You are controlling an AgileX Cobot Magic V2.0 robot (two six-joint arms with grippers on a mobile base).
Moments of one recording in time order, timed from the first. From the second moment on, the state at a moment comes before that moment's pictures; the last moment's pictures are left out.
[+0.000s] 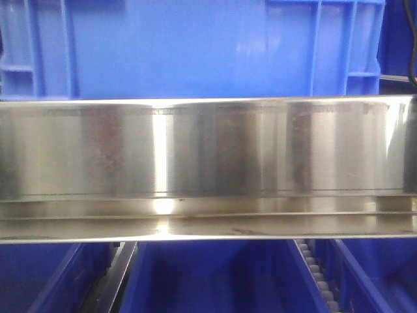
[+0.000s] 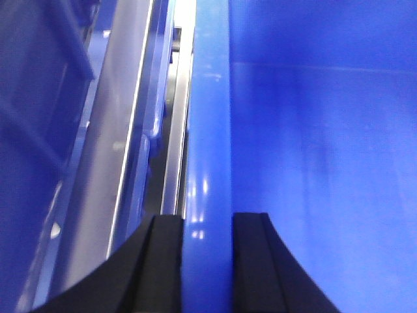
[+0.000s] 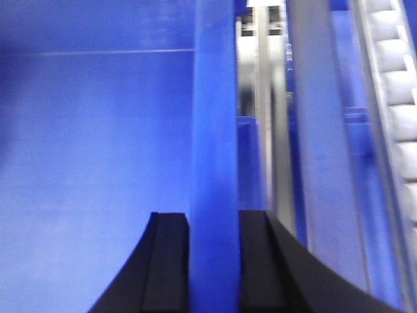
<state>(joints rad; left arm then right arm) -0.37 1.92 -2.17 0.34 1.26 -0.49 0.51 1.93 -2.13 -0.05 1.20 0.31</state>
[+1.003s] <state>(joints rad) -0.67 1.49 -1.90 0.71 1.32 -0.75 0.87 1.58 -2.00 -0.50 1.30 0.56</state>
